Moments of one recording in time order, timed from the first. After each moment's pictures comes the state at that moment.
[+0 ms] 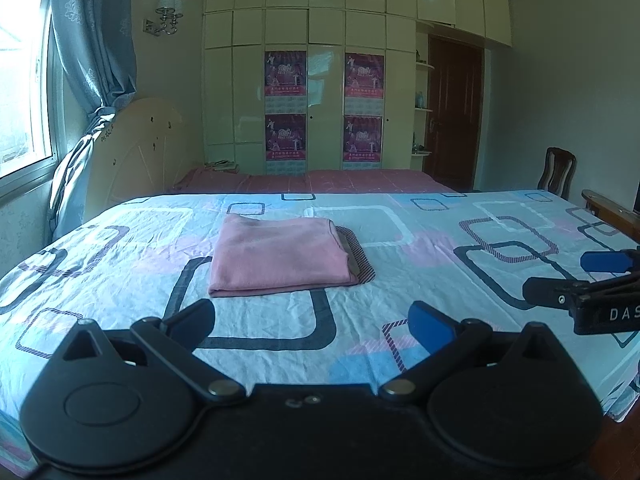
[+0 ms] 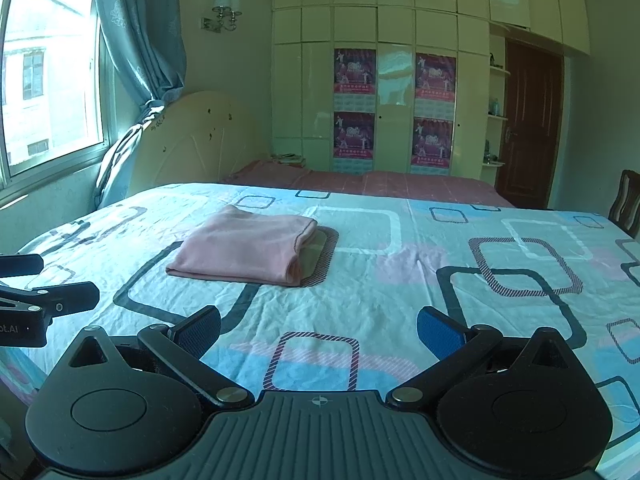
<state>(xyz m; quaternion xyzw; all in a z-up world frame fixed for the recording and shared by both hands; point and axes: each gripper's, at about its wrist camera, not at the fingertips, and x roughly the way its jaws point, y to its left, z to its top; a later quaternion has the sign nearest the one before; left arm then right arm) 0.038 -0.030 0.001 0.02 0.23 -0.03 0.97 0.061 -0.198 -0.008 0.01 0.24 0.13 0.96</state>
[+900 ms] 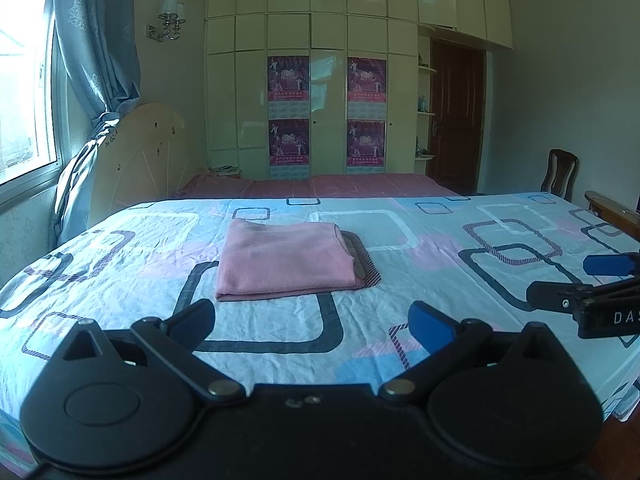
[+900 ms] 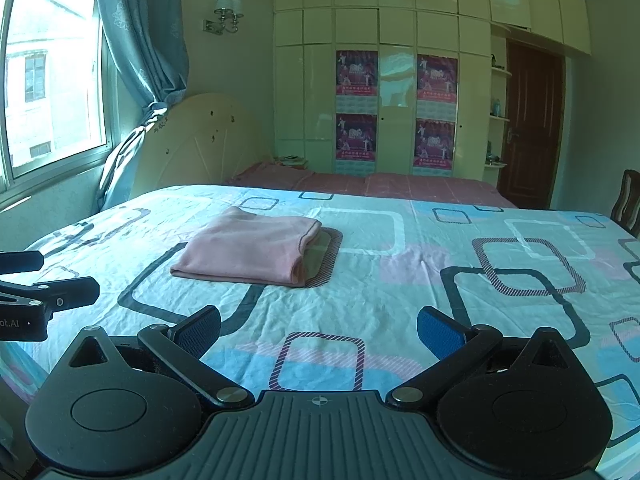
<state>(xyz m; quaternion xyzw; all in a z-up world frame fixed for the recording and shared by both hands) 0.035 -0.027 0.002 0.02 0.22 -0.02 0.97 0.061 -0.197 -0.010 0.01 0.24 0.13 0.96</state>
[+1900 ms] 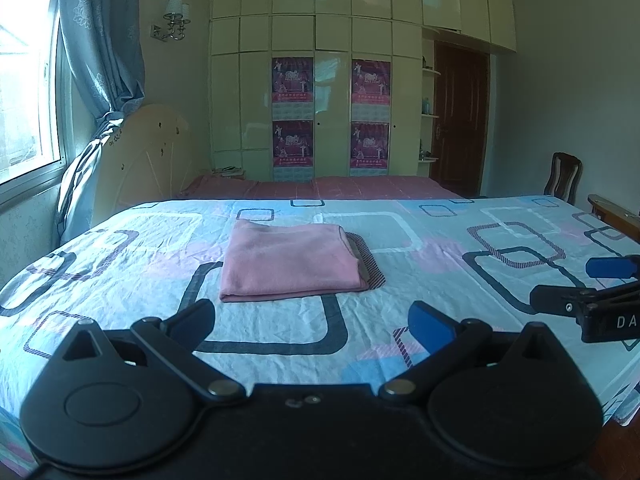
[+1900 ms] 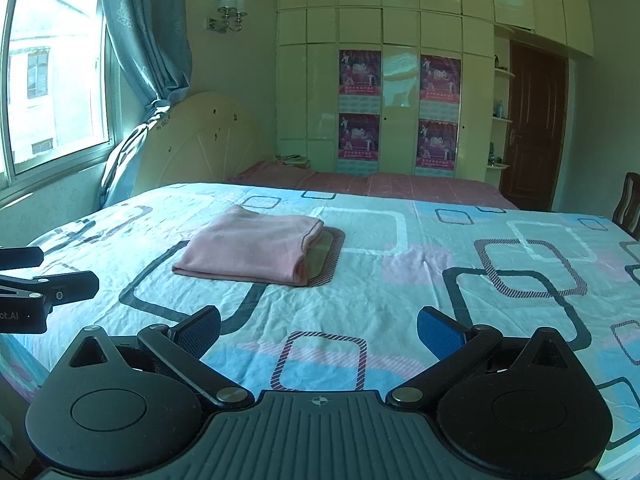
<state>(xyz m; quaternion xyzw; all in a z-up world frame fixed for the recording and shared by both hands) 0.036 -0.023 0.003 0.02 0.22 -0.01 0.98 0.062 -0.197 -0.012 0.01 0.24 0.13 0.96</state>
